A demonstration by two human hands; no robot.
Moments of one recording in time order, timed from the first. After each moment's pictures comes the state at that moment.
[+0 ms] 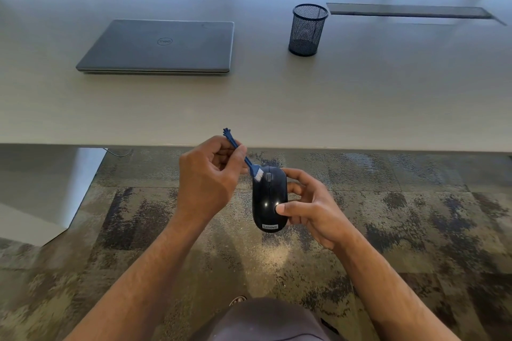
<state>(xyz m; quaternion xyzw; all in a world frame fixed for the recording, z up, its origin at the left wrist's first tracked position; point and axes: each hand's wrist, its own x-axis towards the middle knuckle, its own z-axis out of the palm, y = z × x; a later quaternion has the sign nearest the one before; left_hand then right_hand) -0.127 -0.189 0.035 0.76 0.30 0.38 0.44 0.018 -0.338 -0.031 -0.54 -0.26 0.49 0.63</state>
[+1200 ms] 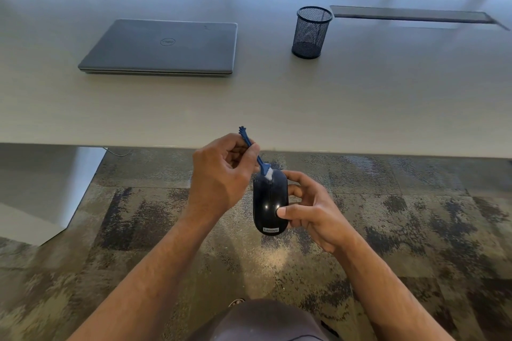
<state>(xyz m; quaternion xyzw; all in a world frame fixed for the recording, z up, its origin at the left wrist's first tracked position) -0.113 -0.189 0.038 0.77 0.27 0.37 0.45 0.018 -0.333 -0.034 -0.54 -0.27 0.50 0.63</state>
